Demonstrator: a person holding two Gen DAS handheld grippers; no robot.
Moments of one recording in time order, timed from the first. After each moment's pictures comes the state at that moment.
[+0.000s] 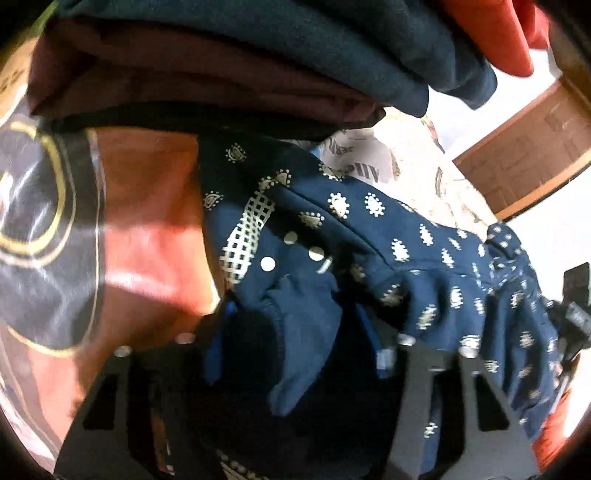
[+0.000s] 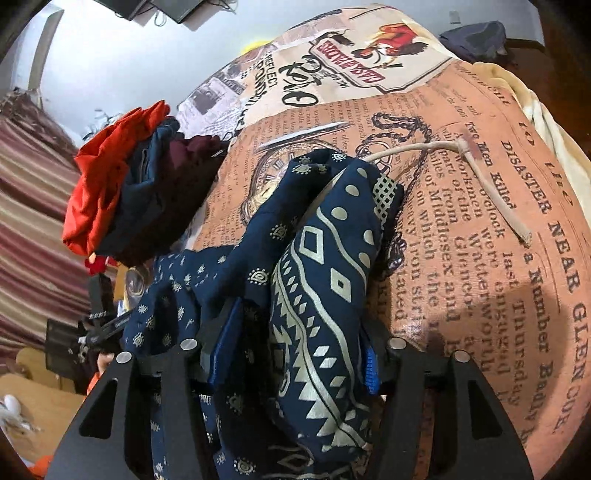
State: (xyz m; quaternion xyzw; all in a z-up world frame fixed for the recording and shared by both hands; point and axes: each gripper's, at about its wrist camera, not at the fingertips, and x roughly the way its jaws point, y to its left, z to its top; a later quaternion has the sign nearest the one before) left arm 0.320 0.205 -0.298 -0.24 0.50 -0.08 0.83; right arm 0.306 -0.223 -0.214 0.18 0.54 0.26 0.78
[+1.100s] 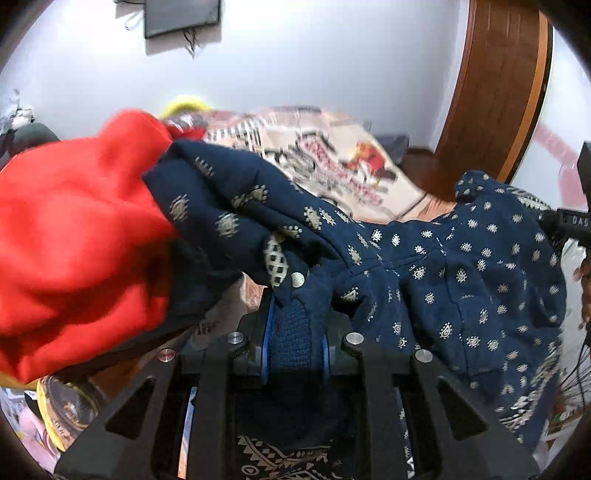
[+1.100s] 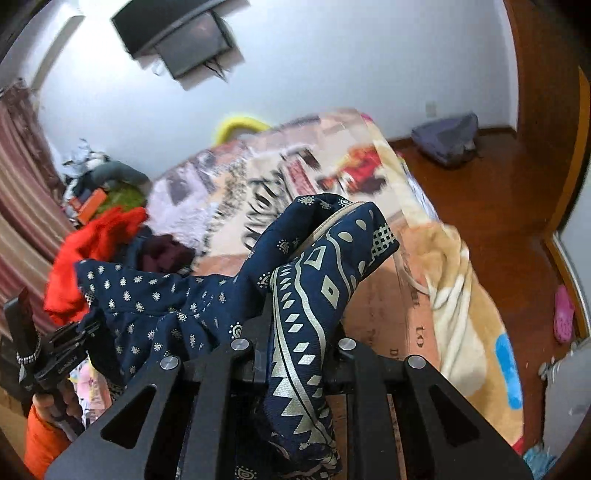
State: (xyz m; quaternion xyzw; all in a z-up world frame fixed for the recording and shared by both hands) left arm 0.411 0.014 -0.153 0.01 0.41 -0.07 0.91; right arm 0.382 -0.281 -0.125 0.12 0.44 0.17 0.87
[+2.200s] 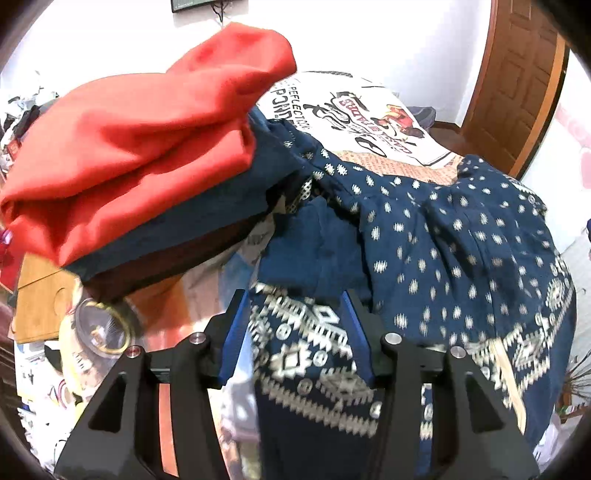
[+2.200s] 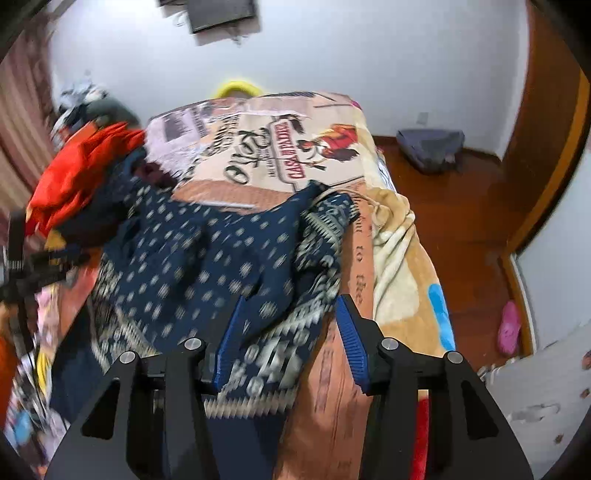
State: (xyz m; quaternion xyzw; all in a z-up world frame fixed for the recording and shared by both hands) left arm 0.320 0.077 -0.166 0.02 0.45 -0.02 0.89; right arm 0.262 -0.301 -0.107 -0.03 0.45 0.17 0.88
